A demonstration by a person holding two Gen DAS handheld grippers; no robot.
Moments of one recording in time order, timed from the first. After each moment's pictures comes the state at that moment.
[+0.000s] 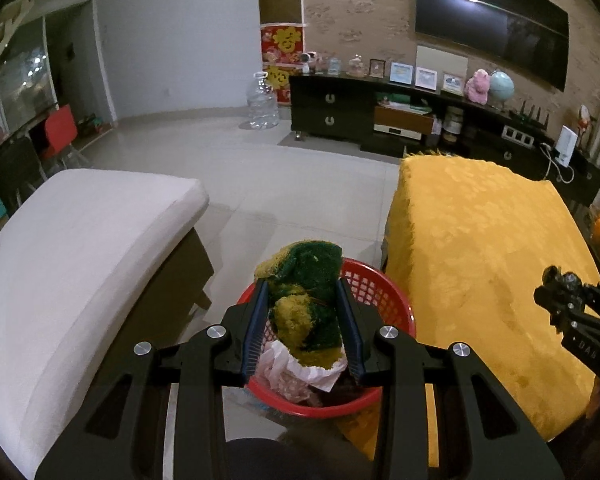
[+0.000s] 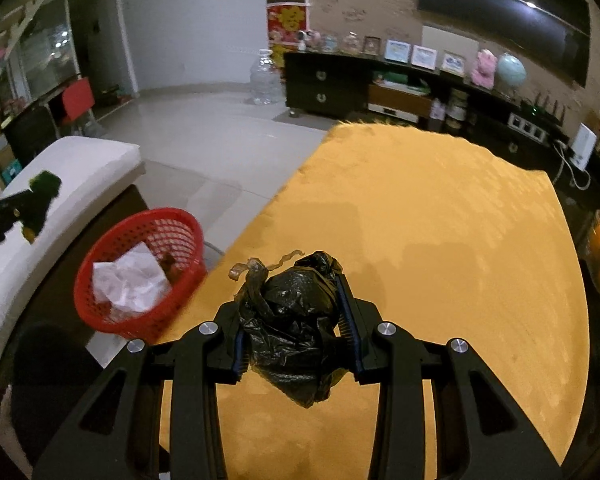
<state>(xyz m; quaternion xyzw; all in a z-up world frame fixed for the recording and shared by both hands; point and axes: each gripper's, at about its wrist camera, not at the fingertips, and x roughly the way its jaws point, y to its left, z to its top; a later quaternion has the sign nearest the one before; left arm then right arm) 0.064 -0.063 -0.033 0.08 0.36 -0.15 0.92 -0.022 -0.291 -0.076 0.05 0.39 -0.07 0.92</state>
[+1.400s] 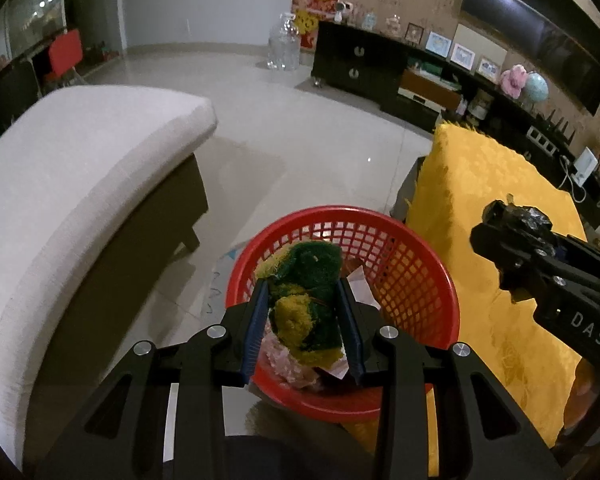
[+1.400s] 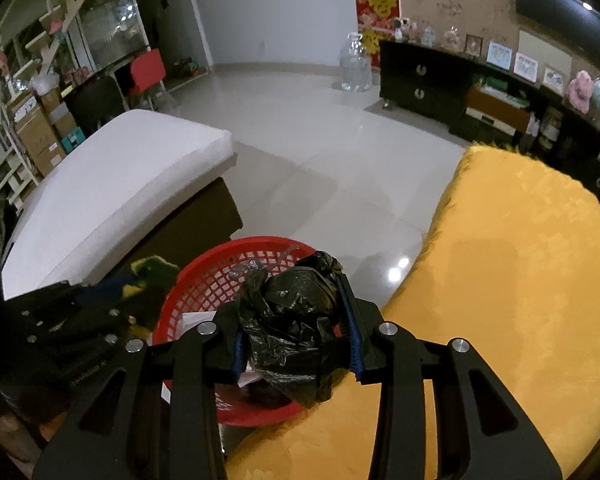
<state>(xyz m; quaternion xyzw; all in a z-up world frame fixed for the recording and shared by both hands) 0.119 -0.036 -0.098 0.01 0.46 -0.13 0.88 0.091 -0.198 -0.074 0.05 0.42 0.08 0.90</state>
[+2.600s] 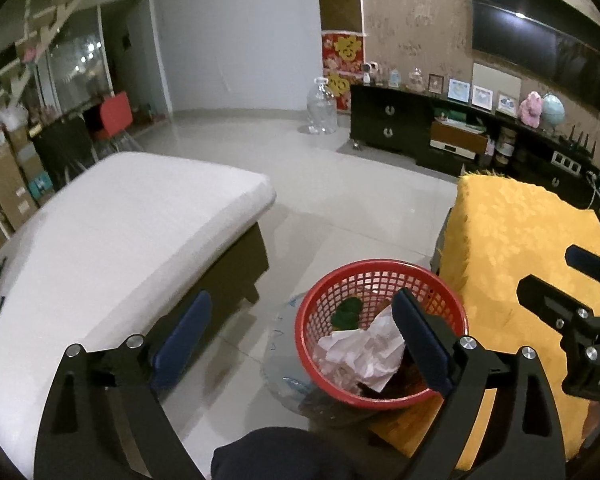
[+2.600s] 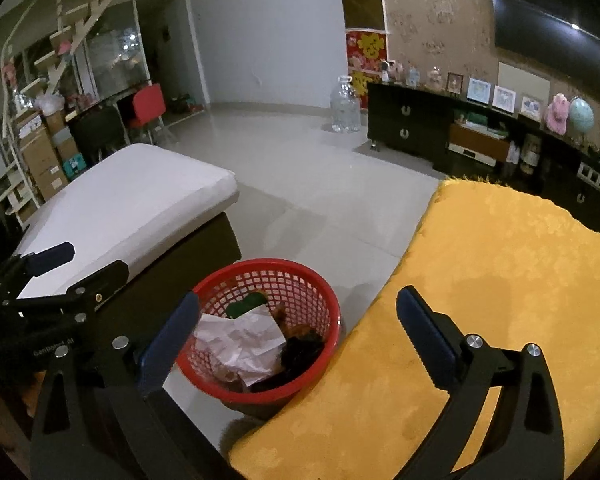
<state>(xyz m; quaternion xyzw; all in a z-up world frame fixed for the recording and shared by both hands) 0.050 -0.018 -0.022 0.07 0.34 -0.04 0.94 0.020 -0.207 -0.027 0.04 0.34 0.06 0.94</state>
